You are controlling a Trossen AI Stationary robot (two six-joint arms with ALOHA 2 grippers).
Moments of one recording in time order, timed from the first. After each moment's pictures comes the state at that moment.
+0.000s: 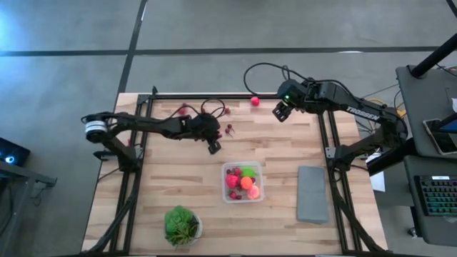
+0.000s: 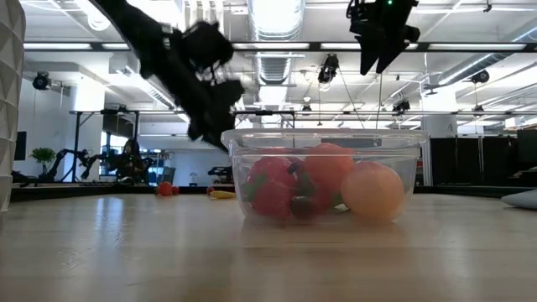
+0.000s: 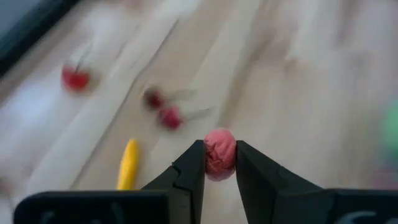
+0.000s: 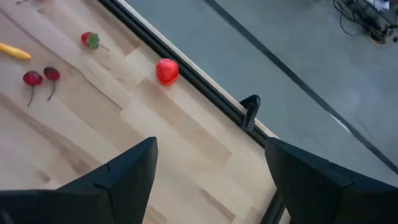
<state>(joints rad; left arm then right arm) 0.25 1.54 0.89 -0.10 -0.10 -0.15 -0.35 1.36 1.47 -1.17 0.53 0.30</state>
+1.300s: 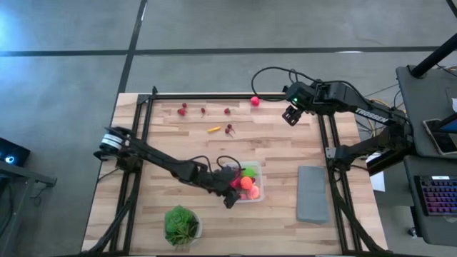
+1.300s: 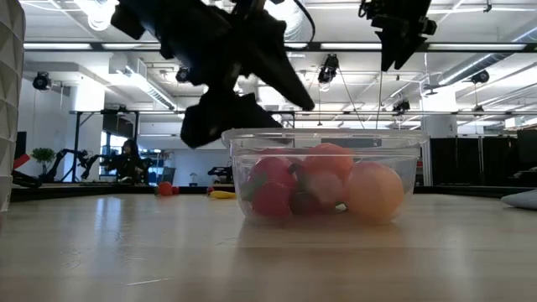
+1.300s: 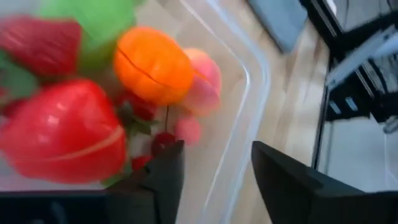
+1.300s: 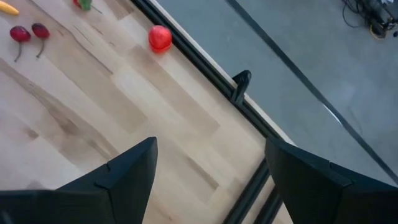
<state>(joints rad) -0.29 1.78 1.09 0.02 -0.08 -0.99 -0.34 1.30 1.45 -1.31 0.52 0.29</state>
